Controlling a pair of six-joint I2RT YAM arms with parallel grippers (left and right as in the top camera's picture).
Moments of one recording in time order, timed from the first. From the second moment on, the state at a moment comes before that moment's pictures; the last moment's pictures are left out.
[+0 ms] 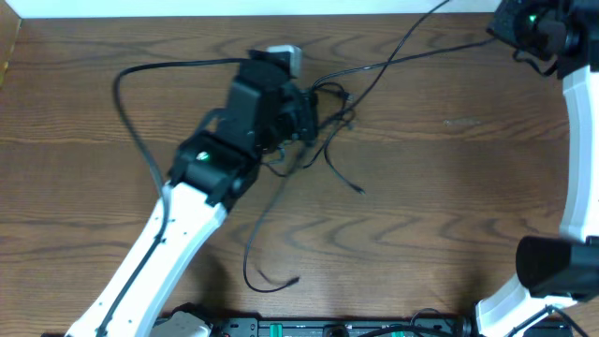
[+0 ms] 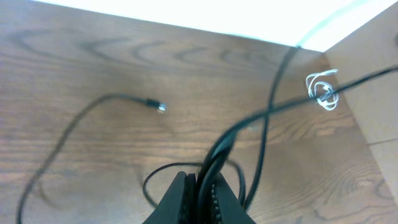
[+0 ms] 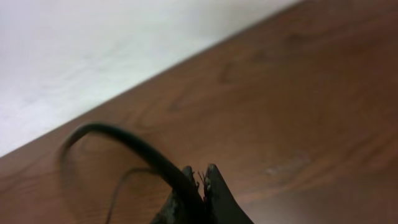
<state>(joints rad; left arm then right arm) -0.49 1.36 1.33 -0.56 0.11 -0.51 -0.06 1.83 2.11 -1.08 -0.10 0.46</state>
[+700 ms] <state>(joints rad) -0.26 1.30 1.33 -0.68 0.06 -0.44 -0.26 2.03 2.12 -1.28 -0.02 0.38</state>
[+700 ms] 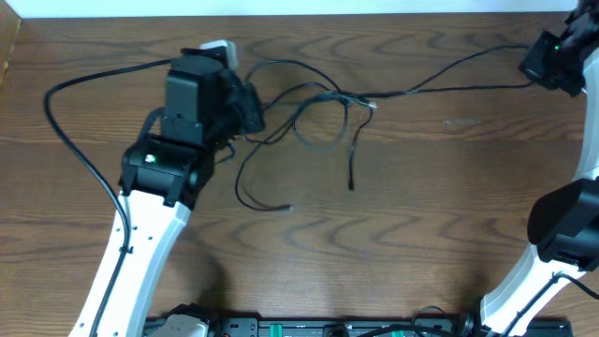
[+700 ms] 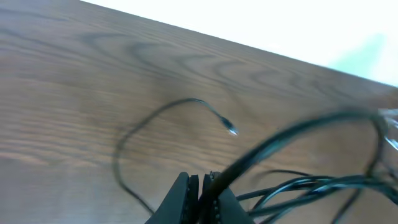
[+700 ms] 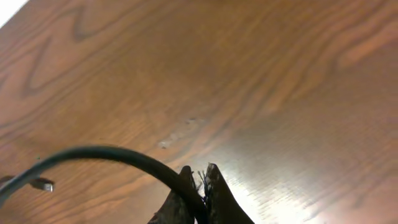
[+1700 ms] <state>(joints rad) 0.32 1.30 1.33 -0.74 -0.11 -0.46 -0.49 2.20 2.12 -1.39 0.02 0.33</state>
